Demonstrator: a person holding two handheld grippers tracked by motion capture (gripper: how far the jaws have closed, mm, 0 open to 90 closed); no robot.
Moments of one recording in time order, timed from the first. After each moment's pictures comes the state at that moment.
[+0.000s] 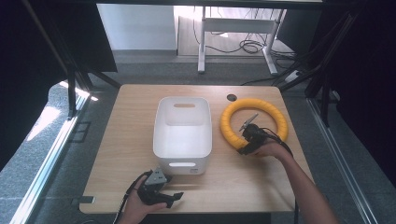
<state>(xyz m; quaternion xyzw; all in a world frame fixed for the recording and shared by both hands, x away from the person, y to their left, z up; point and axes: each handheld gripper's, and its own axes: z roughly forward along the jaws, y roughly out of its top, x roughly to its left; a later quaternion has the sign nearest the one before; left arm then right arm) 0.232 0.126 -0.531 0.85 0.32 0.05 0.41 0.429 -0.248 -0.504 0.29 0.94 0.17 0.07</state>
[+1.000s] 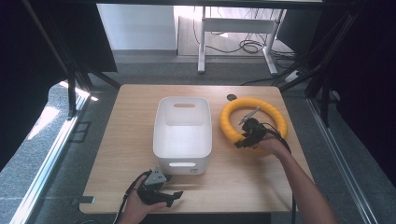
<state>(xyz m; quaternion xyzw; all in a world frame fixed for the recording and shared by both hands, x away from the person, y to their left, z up) 0.232 0.127 -0.530 0.84 0.33 0.06 0.42 0.438 -0.245 -0.481 0.30 0.92 0.24 0.03</state>
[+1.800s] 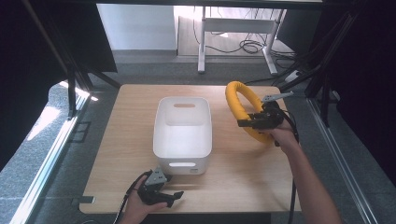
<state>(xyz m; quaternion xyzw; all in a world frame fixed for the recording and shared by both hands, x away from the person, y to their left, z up) 0.231 0.125 -0.530 0.85 0.32 0.06 0.42 0.430 -0.278 -0.405 0.32 0.82 0.47 0.02</state>
